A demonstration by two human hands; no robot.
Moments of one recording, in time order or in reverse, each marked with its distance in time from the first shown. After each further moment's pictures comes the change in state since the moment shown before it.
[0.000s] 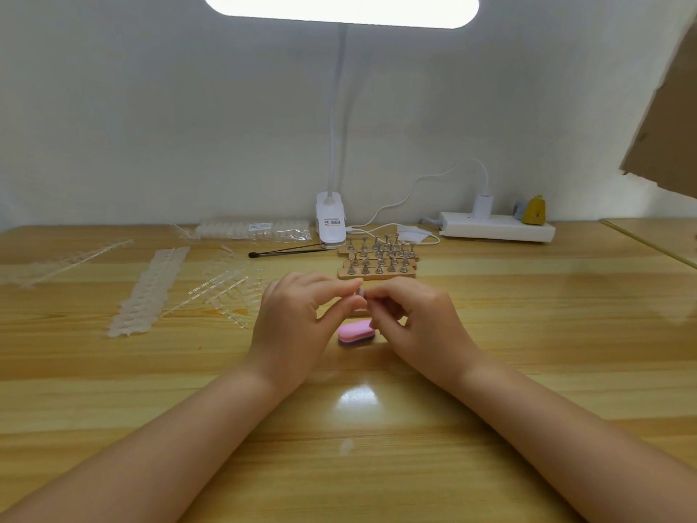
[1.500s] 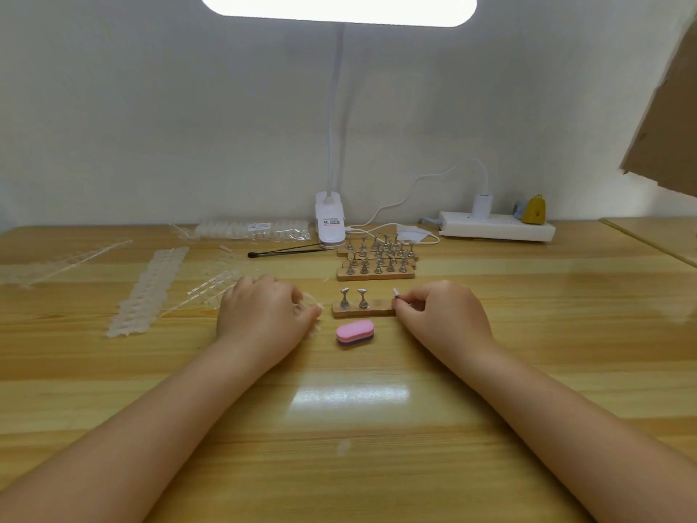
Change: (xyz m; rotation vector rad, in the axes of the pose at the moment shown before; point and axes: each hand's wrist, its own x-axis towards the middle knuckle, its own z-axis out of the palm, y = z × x) left_hand 0.016 -0.033 -0.010 0.618 -0.273 -0.386; right_hand 0.005 0.021 -0.013 -0.403 -0.168 0.573
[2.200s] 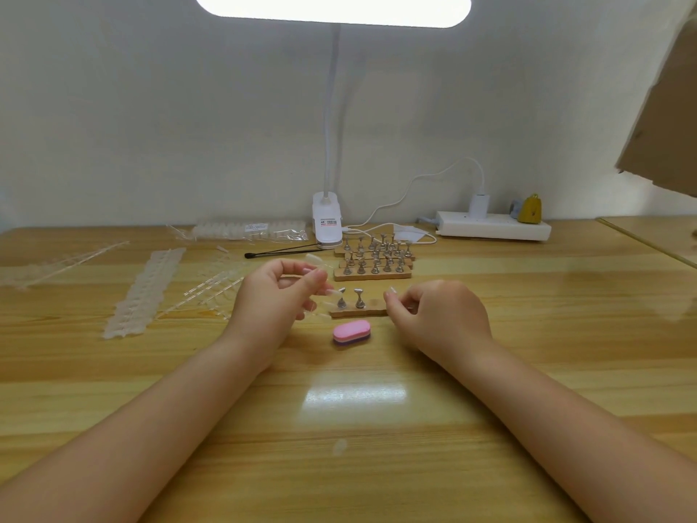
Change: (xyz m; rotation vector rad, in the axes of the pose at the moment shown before) left_hand -0.006 0.017 -0.010 -1.232 -0.046 -0.170; right_hand -0.005 -0.005 -0.003 -0.101 0.058 -0.031
